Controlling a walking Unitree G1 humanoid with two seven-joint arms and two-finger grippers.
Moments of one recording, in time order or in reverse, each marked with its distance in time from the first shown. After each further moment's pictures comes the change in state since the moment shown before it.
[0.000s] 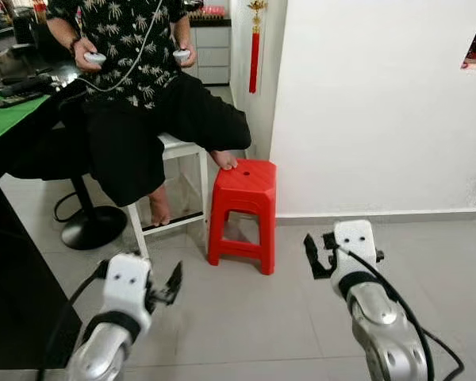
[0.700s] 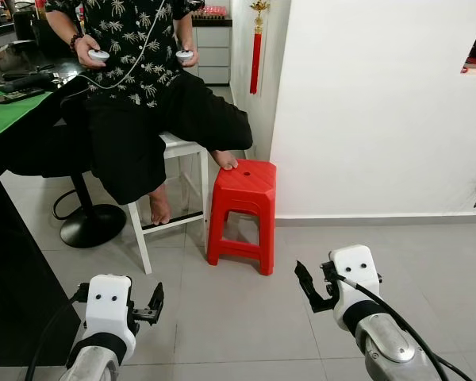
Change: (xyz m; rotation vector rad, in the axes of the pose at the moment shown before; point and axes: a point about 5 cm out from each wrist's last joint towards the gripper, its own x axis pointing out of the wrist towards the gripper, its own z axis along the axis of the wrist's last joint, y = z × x) left arm -0.015 0.008 -0.016 -0.046 0.101 0.094; right arm -0.032 0.006 -0.013 -0.008 0.046 0.147
